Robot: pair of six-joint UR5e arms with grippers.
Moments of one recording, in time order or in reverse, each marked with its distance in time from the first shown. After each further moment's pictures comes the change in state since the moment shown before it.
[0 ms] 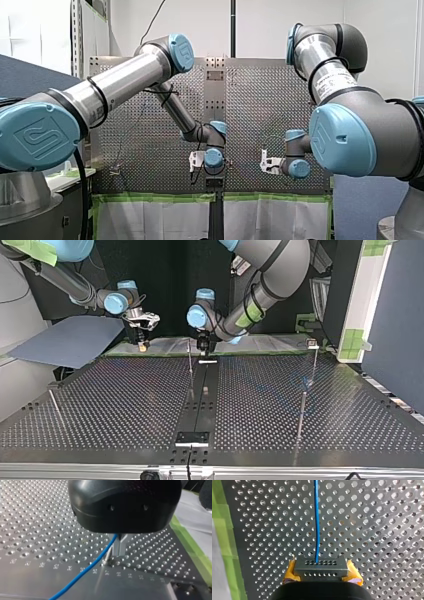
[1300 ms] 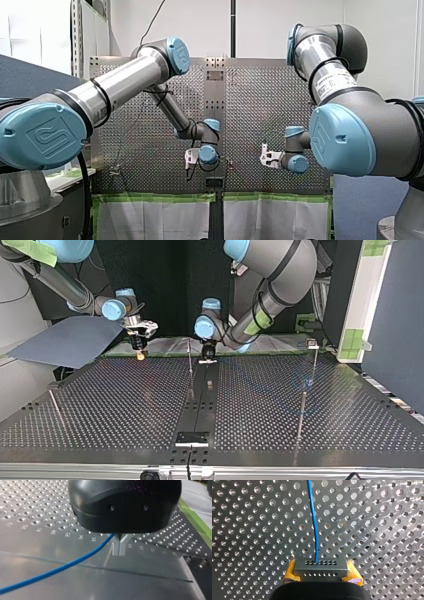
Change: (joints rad) left arm 0.069 -0.006 0.038 -0.025 0.059 -0.002; right arm -0.004 0.004 -0.077 0.003 -0.022 0.031
